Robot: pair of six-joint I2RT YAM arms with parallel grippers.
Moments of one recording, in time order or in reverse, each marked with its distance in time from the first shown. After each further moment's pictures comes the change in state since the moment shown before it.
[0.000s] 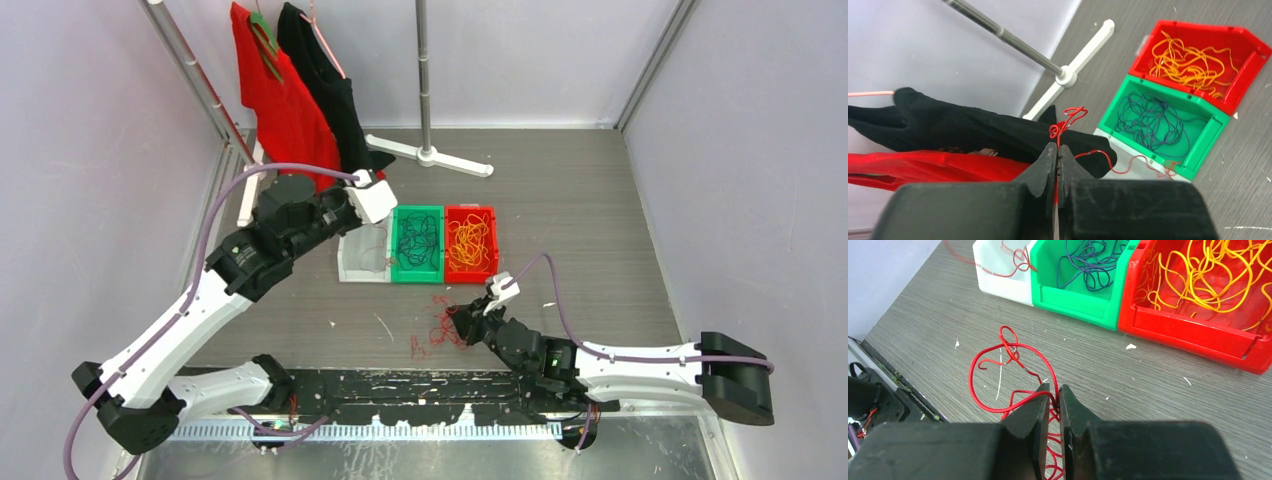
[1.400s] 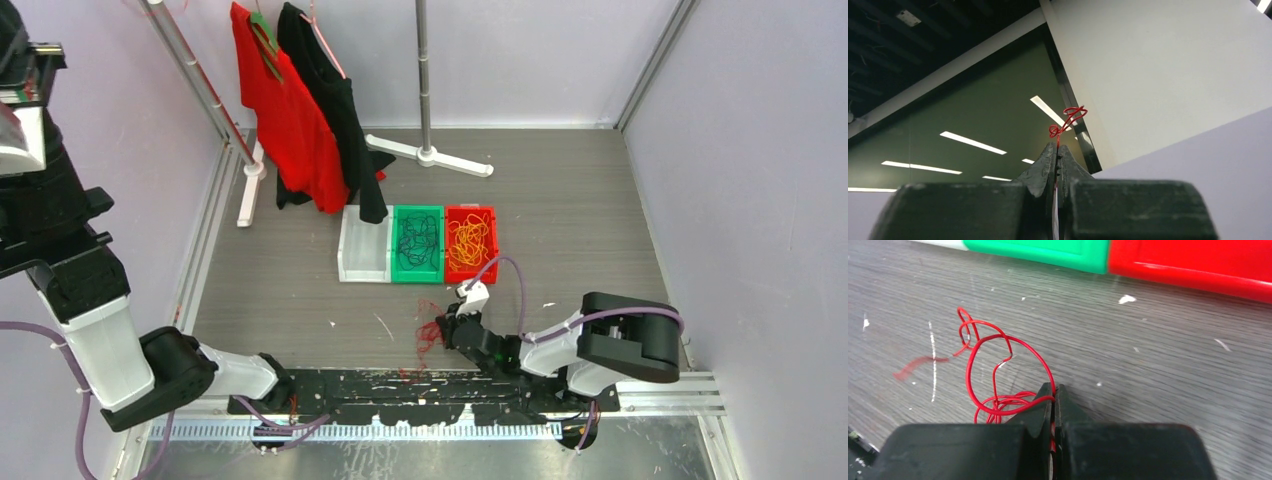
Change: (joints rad) left arm -0.002 0.303 1.236 0.497 -0.081 0.497; right arm -0.010 0.669 0.078 0.323 0.024 0.132
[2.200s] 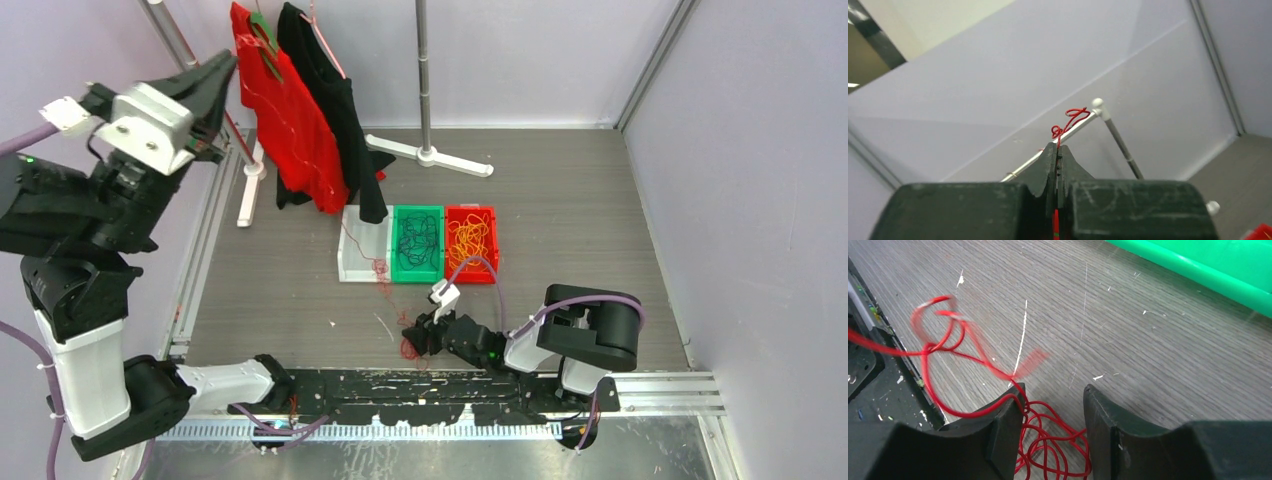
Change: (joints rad) left arm 0.000 -0.177 -0.301 -0.642 0.022 -0.508; right arm -0.027 0.176 0.045 0.306 -0.310 -0.220
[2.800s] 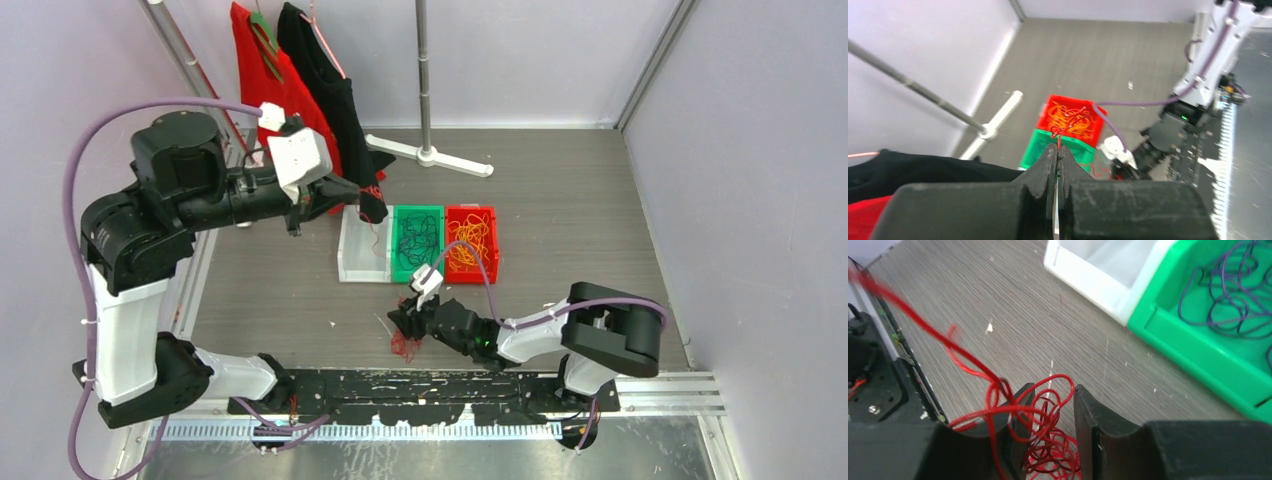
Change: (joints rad) left arm 0.000 0.137 0.064 -0.646 0.511 -0.265; right arm -0.018 -0.121 0.171 -0.195 -0.031 -0.148
